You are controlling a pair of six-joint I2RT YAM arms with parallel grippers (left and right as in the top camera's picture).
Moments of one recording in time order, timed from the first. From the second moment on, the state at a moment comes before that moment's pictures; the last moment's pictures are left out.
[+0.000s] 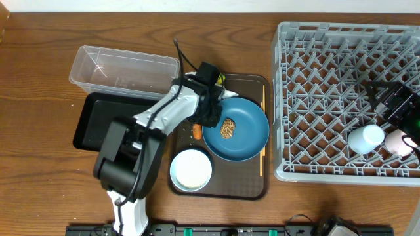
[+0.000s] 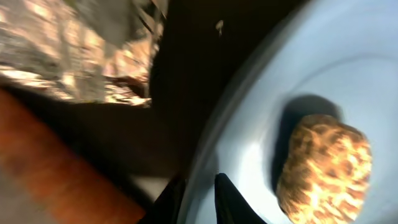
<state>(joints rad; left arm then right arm) -0.46 1.99 1.32 -0.75 0.19 -0.09 -0.53 1.11 1.33 -1.00 -0.60 0.24</state>
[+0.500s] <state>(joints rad) -0.45 1.98 1.33 -0.78 0.25 -0.09 -0.53 1.11 1.33 -1.00 -0.59 0.24</state>
